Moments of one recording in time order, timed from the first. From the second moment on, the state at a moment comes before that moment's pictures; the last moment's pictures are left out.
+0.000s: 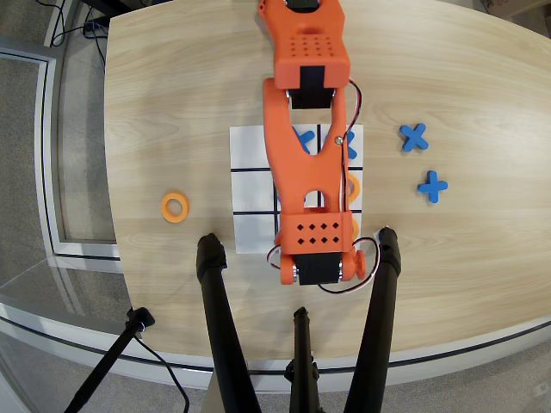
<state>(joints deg) -1.4 43.1 34.2 86.5 -53.1</state>
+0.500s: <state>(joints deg) 3.5 70.3 58.7 92.7 -64.0</state>
